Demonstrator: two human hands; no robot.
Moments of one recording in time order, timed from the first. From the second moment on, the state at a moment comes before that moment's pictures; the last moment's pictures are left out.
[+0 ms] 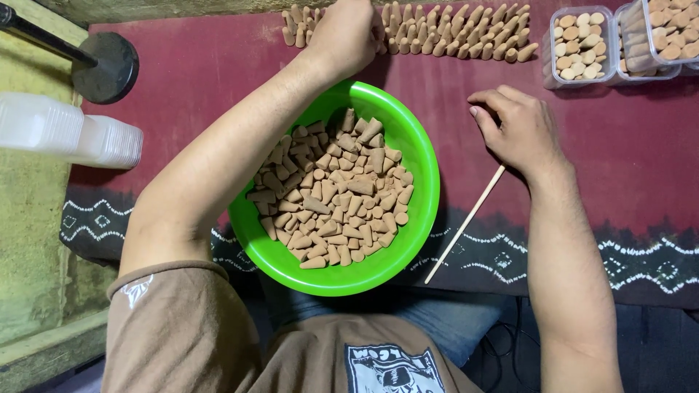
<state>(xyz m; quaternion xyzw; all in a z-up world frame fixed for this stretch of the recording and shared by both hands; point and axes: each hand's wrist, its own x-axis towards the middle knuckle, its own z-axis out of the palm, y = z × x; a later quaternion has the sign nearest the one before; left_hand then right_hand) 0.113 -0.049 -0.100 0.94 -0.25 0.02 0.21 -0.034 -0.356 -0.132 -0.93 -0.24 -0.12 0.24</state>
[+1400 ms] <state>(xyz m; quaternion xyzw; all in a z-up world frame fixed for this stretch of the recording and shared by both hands) -0.022 -0.016 0.021 0.91 -0.35 0.08 0.22 -0.035 -0.358 -0.133 -0.93 -0.24 -0.12 0.24</state>
